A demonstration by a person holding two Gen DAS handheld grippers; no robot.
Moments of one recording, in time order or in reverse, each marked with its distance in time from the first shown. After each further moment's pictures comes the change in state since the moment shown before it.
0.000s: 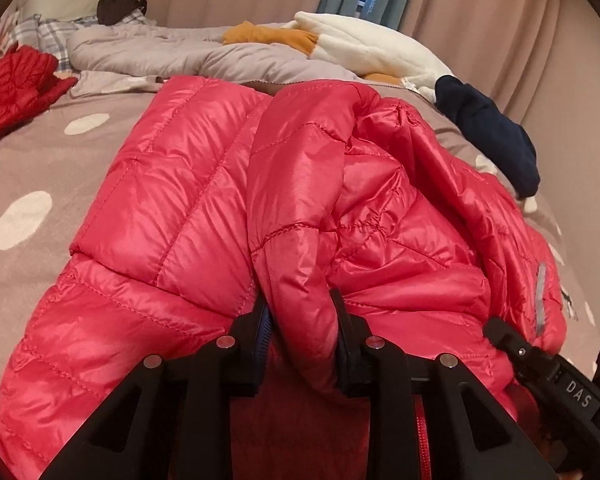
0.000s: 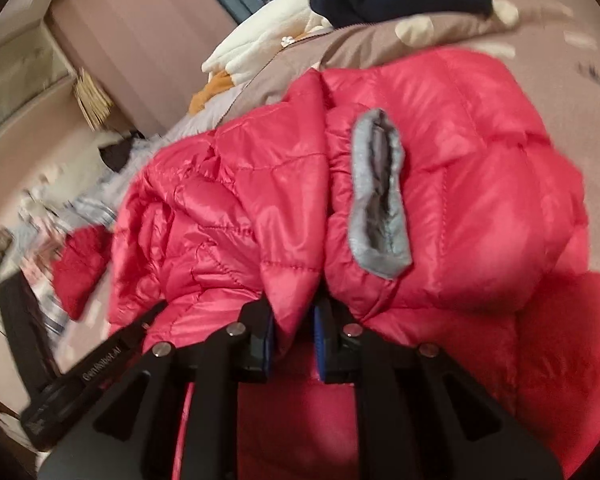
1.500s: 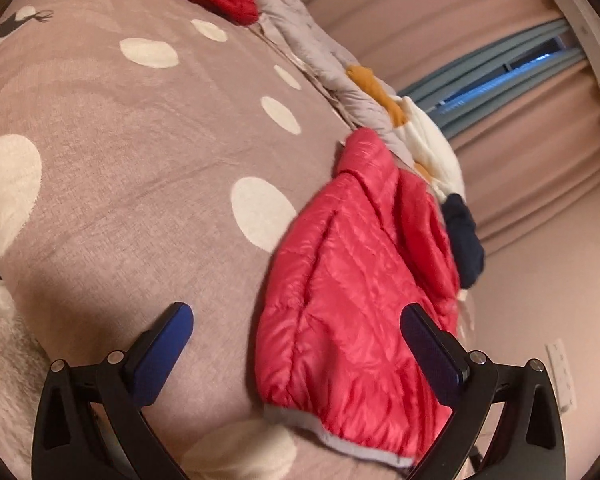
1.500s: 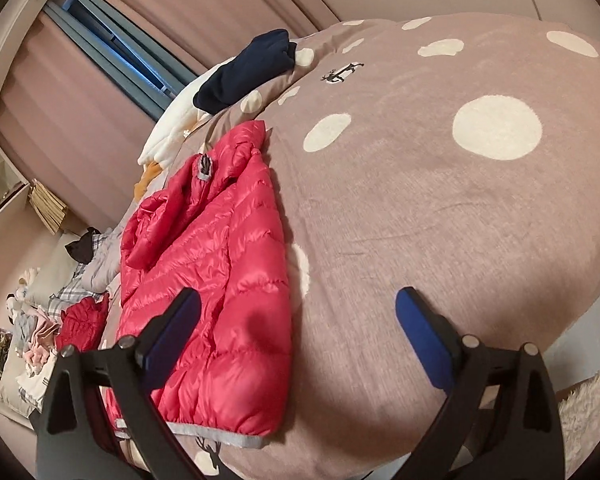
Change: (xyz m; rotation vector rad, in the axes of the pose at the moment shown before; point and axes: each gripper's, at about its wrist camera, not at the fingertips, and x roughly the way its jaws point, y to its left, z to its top) left arm -0.200 0.170 -0.135 -0.586 -0.043 -0.233; right arm -0.259 -0.042 -0.163 0.307 -0.257 -0.234
